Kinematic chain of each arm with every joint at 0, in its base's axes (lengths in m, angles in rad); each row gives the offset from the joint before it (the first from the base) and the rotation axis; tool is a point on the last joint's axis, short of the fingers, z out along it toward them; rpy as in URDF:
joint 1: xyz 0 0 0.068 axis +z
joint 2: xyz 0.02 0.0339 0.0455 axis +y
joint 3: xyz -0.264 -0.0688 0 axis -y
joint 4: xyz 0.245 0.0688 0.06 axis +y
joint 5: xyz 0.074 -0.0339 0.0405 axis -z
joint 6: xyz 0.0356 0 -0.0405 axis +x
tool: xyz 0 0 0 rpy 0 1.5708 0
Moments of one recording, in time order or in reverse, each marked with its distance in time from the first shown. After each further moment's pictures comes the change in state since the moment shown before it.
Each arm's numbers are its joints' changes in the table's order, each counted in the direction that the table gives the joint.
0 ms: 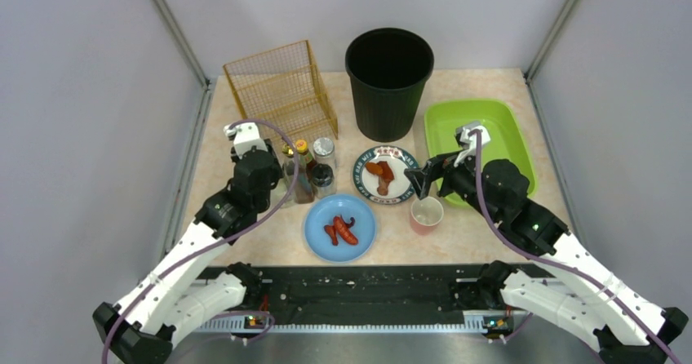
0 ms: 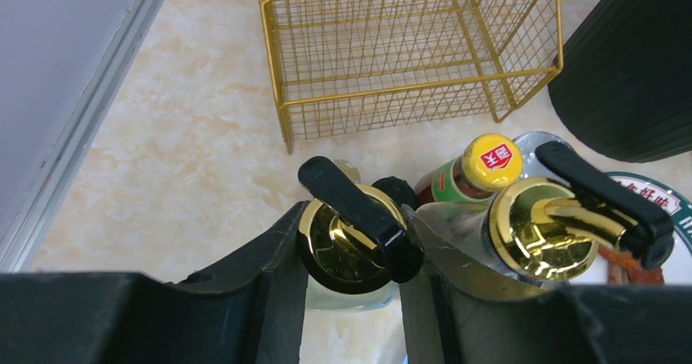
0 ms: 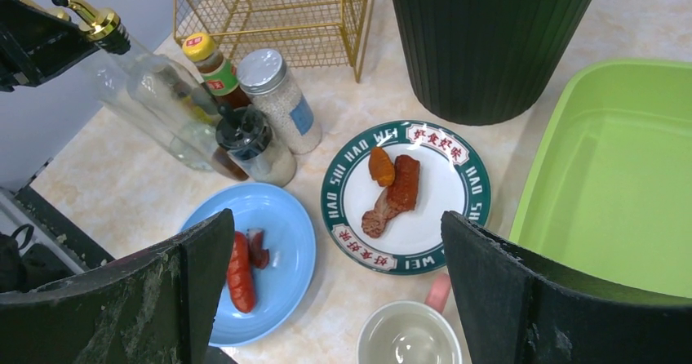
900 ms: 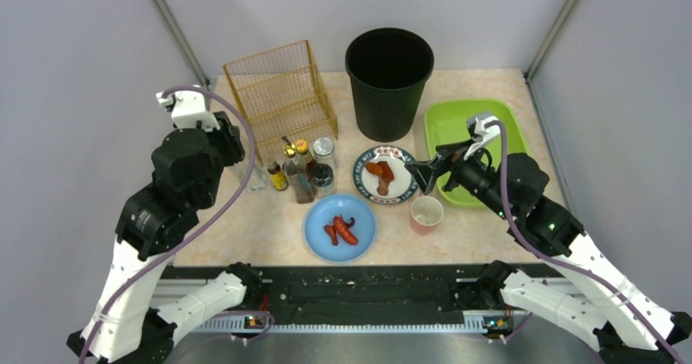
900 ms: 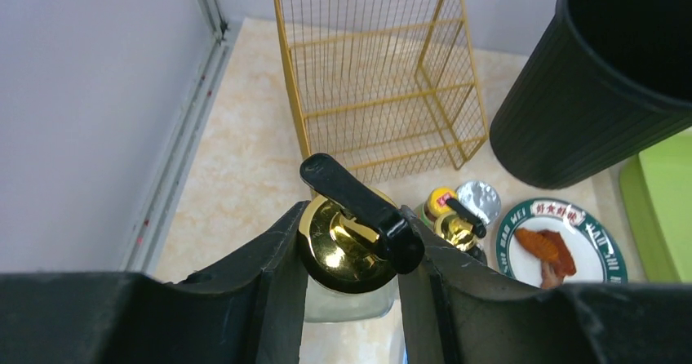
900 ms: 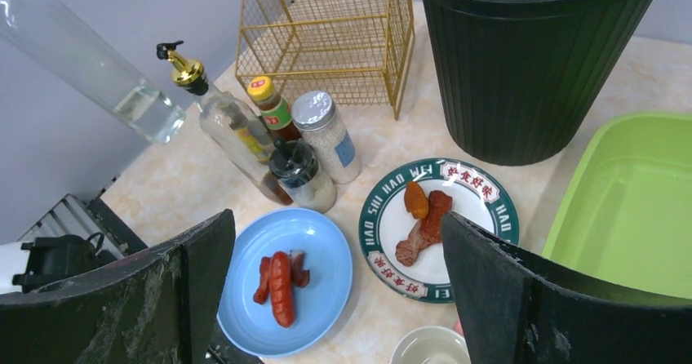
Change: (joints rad) left arm -0.001 0.010 0.617 0.470 0.055 0.124; right arm 0.000 0.008 0.117 0.030 -0.074 0.022
